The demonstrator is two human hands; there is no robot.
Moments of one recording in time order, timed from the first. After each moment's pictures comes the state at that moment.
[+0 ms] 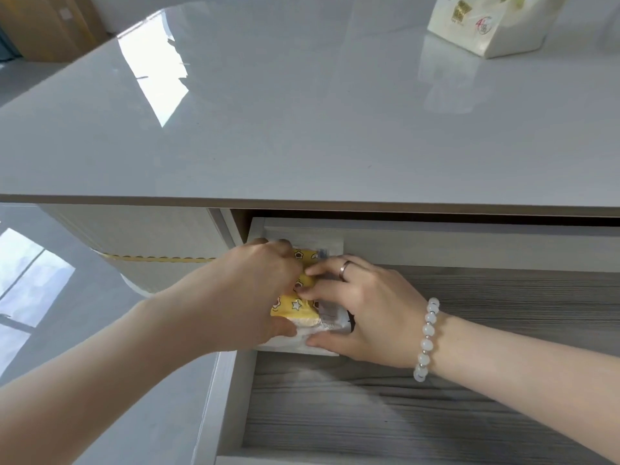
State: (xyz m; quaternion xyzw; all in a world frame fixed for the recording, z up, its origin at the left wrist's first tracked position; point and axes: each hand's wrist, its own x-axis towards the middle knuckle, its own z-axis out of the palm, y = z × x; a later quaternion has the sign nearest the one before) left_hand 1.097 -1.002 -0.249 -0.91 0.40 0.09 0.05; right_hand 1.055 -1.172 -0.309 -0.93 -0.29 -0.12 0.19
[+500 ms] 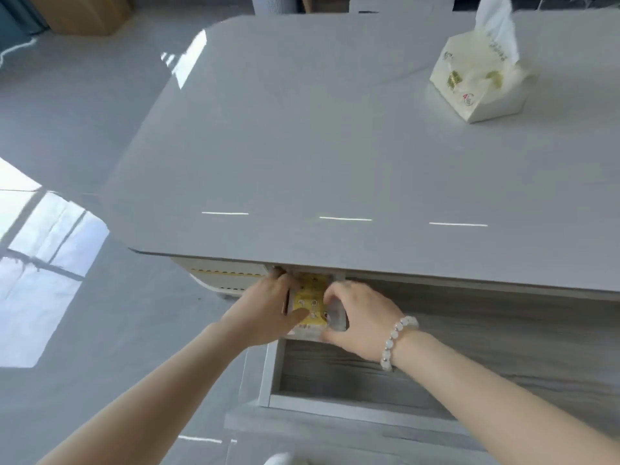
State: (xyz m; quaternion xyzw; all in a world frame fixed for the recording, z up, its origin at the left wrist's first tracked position) left_hand 1.088 -0.990 -0.238 -0.94 0.20 0.25 -0.15; right_hand 1.044 -1.163 -0.224 -0.94 -0.08 0.23 0.23
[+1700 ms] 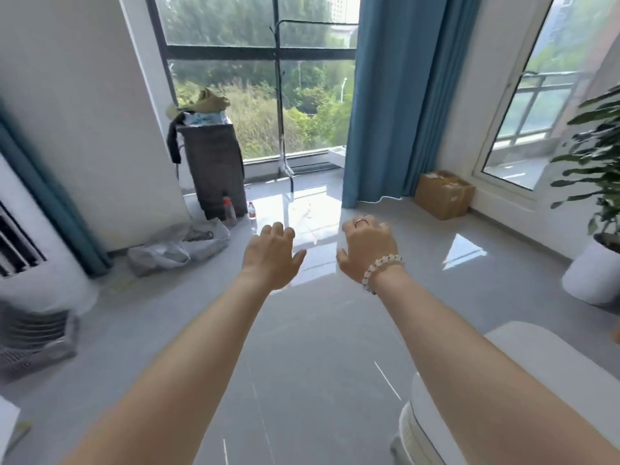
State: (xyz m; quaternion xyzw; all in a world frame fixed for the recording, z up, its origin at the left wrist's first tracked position) left_hand 0.911 -0.654 0.412 -0.94 -0.32 -0.09 0.02; right_hand 1.028 -0.775 0.432 -0.87 -0.48 -0.14 0.01
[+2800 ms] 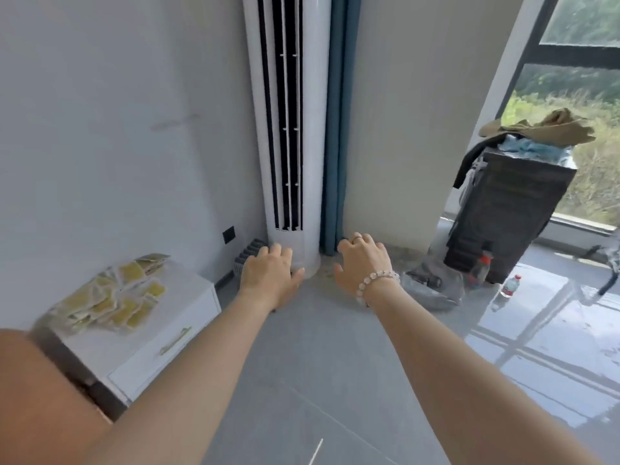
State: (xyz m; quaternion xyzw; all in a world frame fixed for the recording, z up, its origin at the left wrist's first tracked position) left_hand 0.652 -0.188 0.385 -0.67 -0.74 -0.02 0.05; right_hand 0.811 -0.146 0.403 -0.55 -0.83 -0.04 0.07
